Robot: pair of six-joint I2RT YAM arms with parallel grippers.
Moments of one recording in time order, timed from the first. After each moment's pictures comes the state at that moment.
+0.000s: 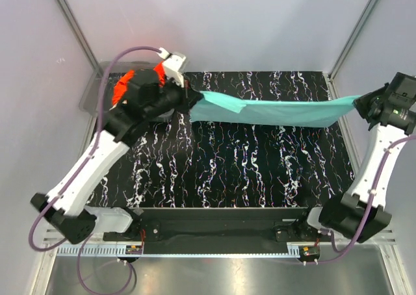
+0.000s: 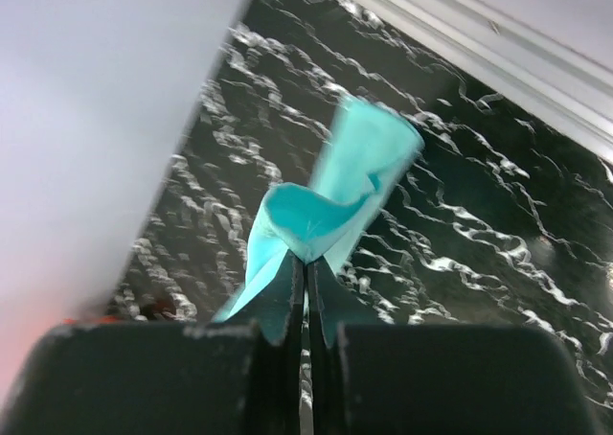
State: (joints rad) left arm -0.60 1.29 1.49 -0.47 0.19 -0.19; right arm -0.52 1.32 1.51 -0.82 -0.10 0.68
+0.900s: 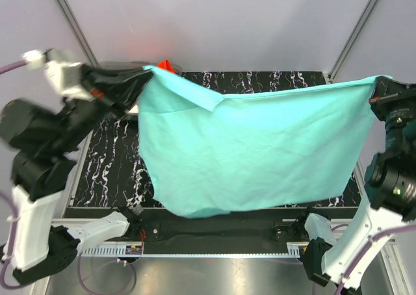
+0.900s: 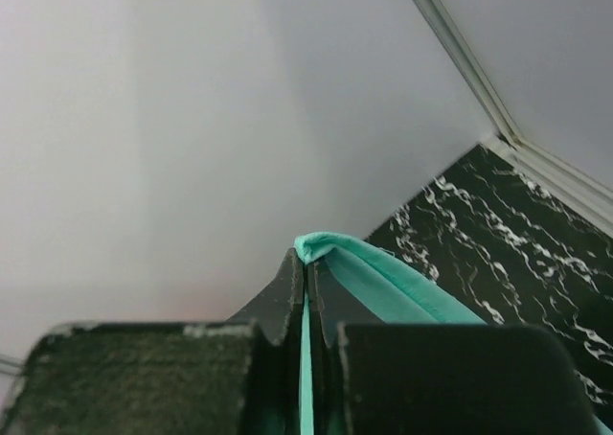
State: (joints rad) left arm -0.63 0.97 1.82 -0.45 0.23 -0.14; right arm -0.46 0.94 1.87 -0.83 -0.13 0.74
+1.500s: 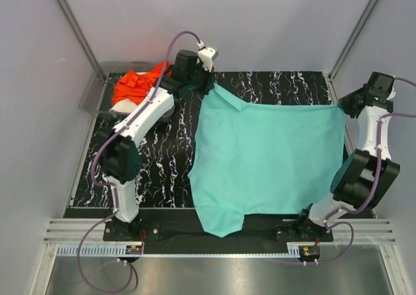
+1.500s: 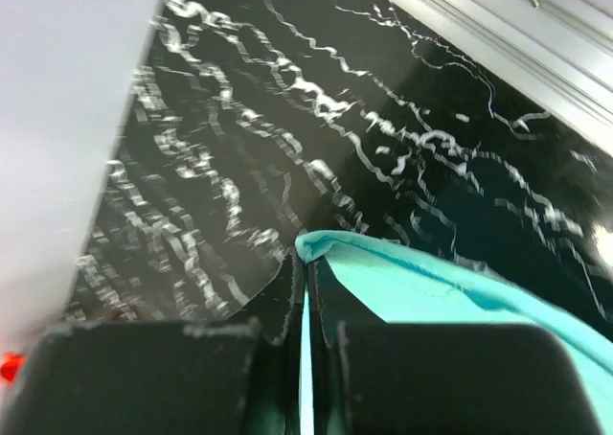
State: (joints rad) left arm -0.49 1.89 1.85 -0.45 0.21 -0.02; right arm -0.45 1.57 1.44 -0.57 -0.09 0.70
